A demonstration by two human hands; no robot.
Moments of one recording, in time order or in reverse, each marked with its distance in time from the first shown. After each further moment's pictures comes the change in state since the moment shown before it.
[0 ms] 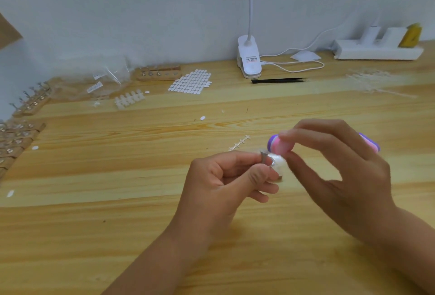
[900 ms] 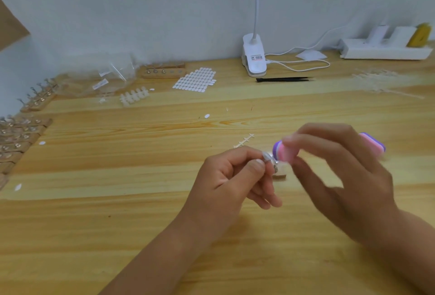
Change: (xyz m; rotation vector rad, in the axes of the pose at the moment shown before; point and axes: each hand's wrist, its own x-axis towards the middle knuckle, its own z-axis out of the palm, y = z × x) left_hand 0.002 0.000 -0.001 0.020 -0.096 -0.022; right_hand -0.003 -0.003 0.000 0.001 -0.046 -0.084
